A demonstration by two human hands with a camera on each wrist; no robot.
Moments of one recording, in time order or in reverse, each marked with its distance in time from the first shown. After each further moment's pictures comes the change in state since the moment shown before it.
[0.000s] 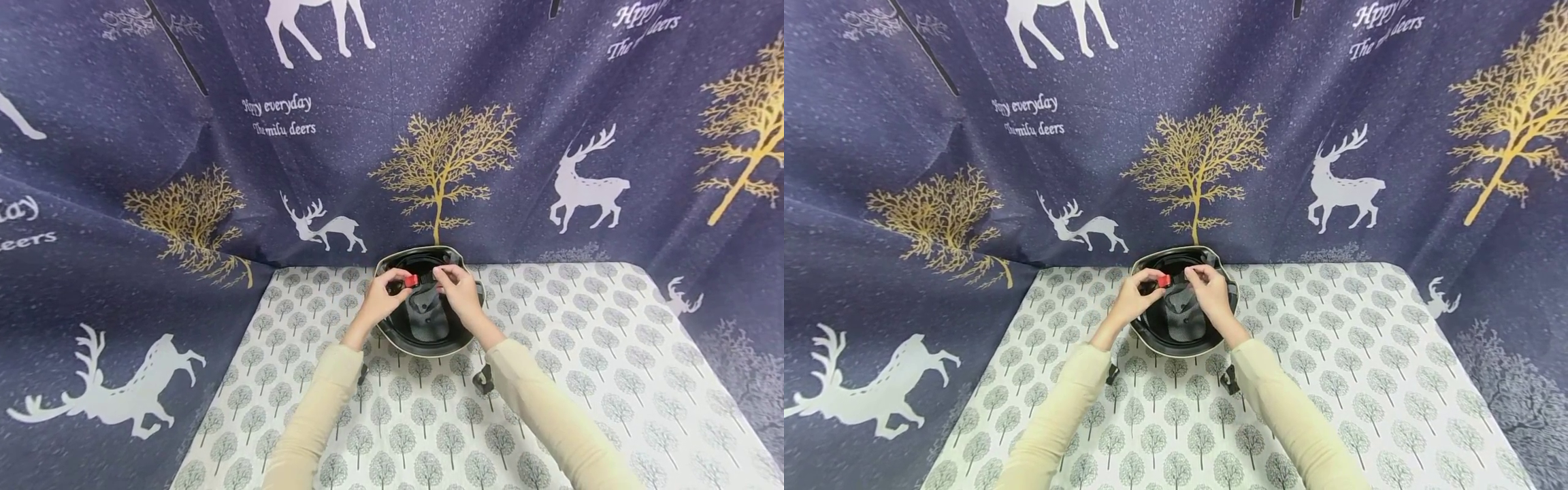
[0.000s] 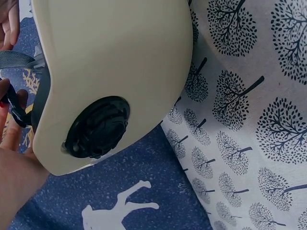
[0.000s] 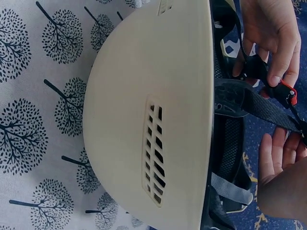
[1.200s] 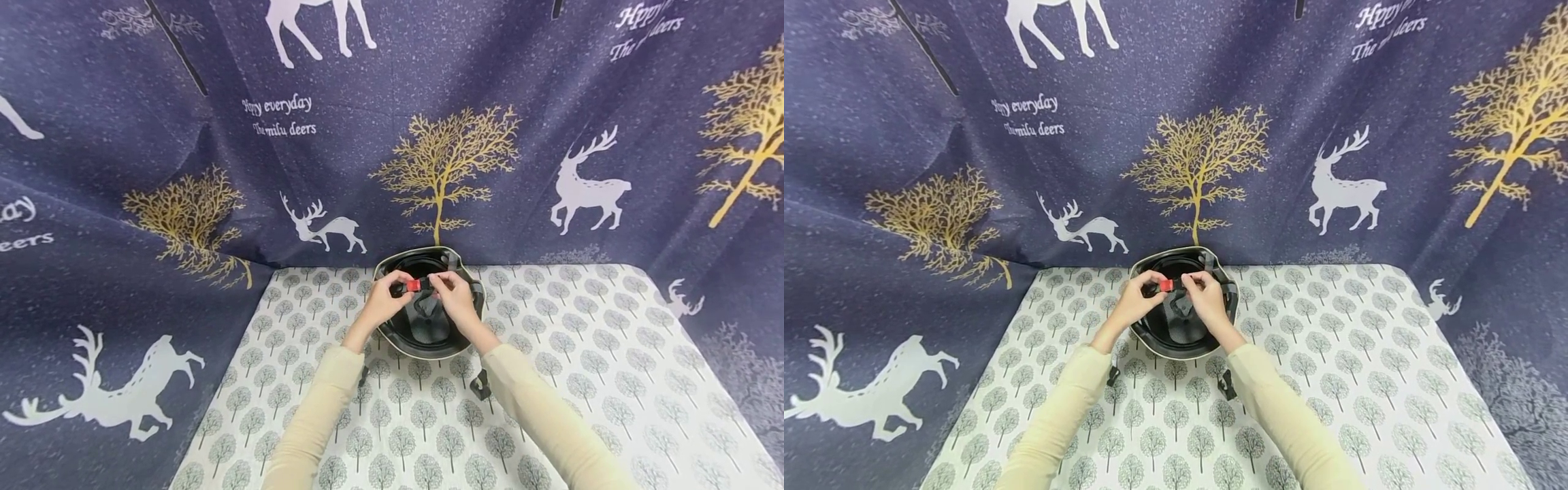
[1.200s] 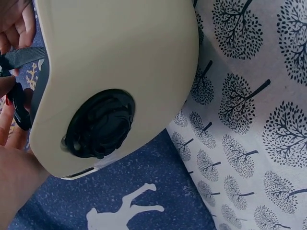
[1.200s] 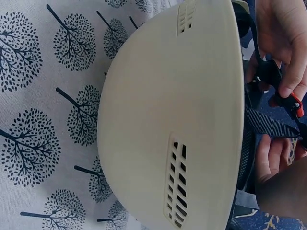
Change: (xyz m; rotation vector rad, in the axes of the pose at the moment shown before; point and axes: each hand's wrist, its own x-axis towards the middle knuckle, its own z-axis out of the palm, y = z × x) left_hand 0.000 0.003 0.003 0.052 -0.023 -0.029; right_hand -0.005 0.009 0.008 -0.077 -0.005 0.066
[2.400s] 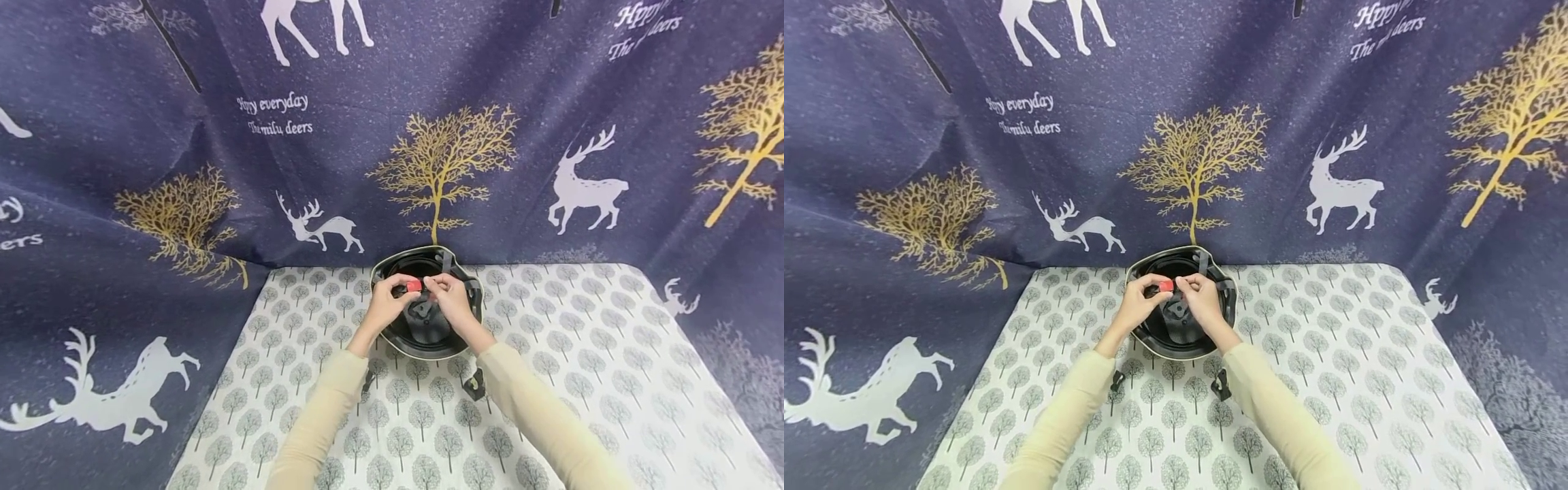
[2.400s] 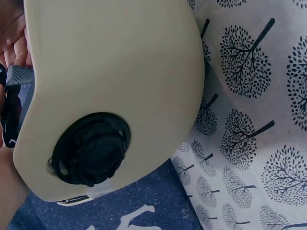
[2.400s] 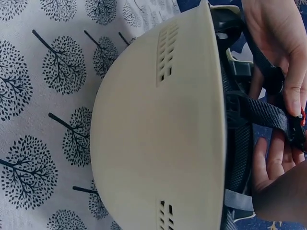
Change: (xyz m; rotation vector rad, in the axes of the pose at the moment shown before) left_hand -0.006 0.017 0.013 -0.180 0.082 -0.010; right_hand -0.003 -0.006 0.002 0.027 -0.028 0.046
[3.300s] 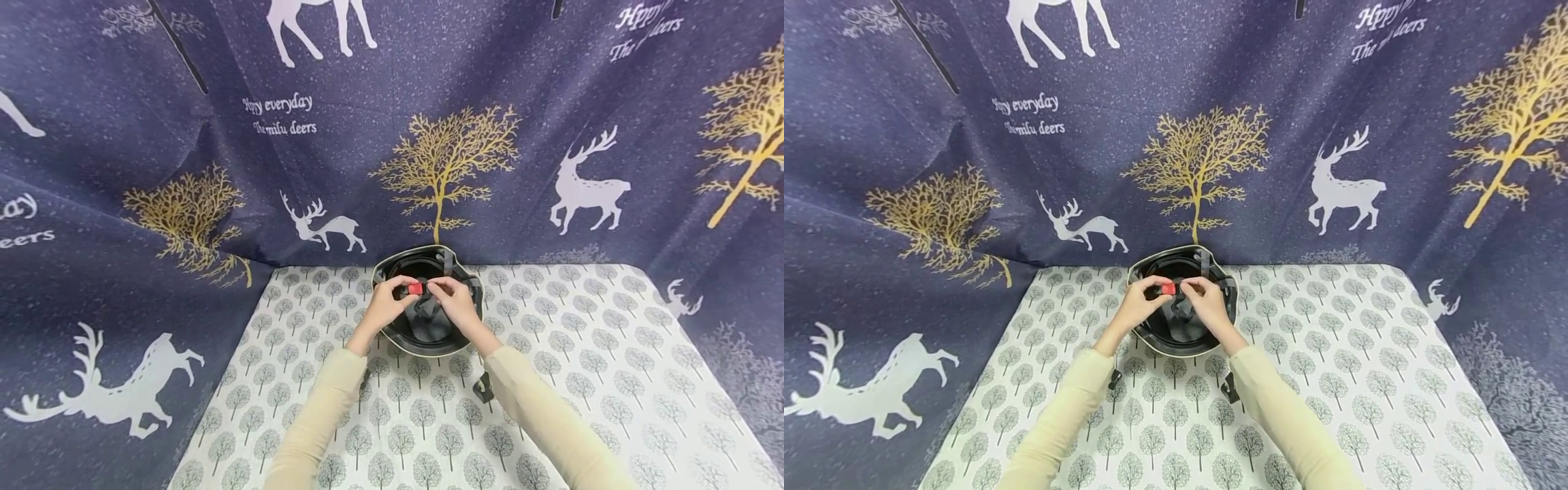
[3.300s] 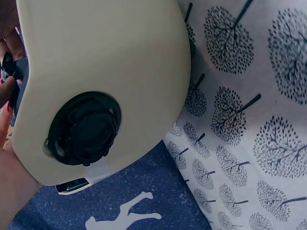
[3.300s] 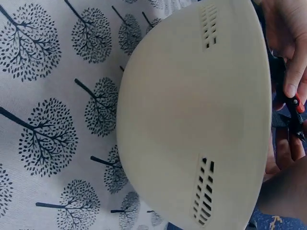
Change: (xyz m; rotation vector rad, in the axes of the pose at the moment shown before) left_hand -0.001 -0.013 -0.008 0.136 -0.084 -0.026; right_hand 0.000 0.015 -0.010 -0.160 -0.046 -0.094
